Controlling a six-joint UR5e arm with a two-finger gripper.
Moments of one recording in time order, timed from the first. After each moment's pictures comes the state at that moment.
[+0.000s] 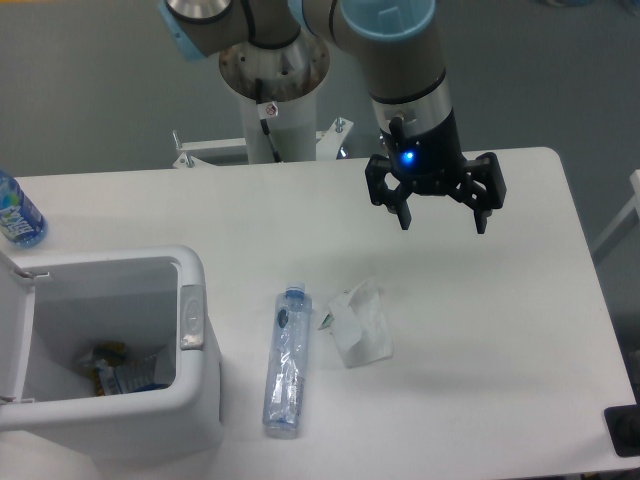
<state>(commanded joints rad) 2.51 -1.71 -1.57 -1.04 1.71 0.91</state>
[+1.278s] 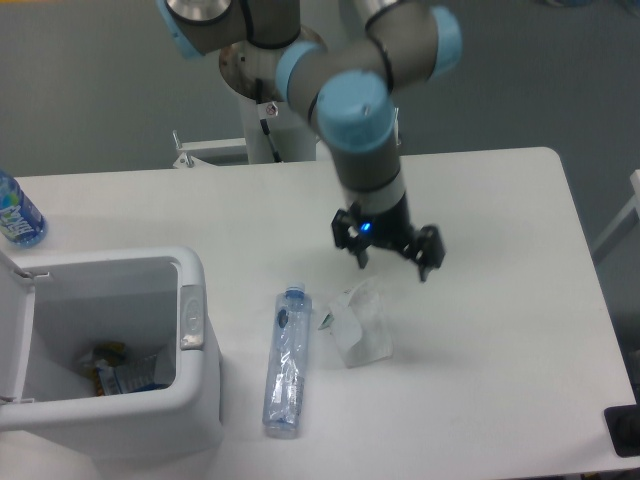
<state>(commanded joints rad) 2.42 -1.88 -1.81 -0.85 1.70 0.90</state>
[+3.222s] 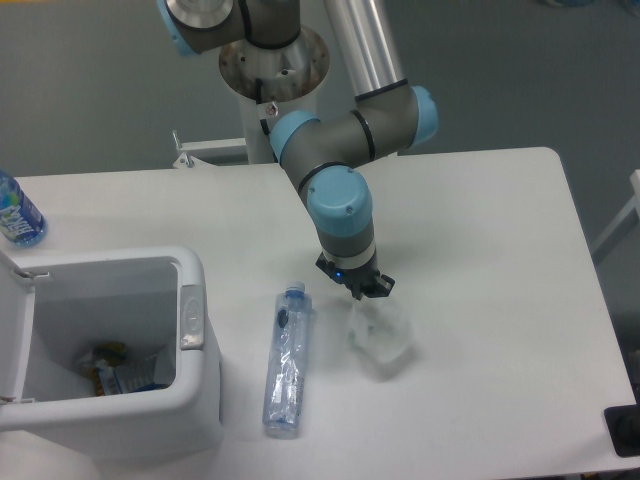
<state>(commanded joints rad) 2.43 -1.95 -1.82 -0.83 1.68 0.93</state>
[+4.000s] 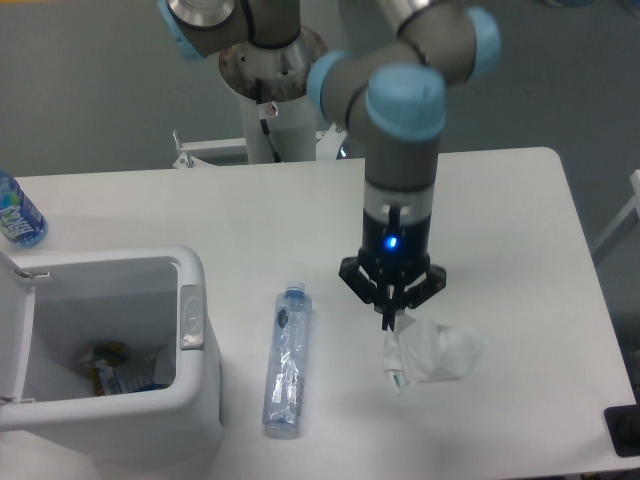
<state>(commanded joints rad) 2.49 -1.78 -1.49 -0.83 1.18 0.33</state>
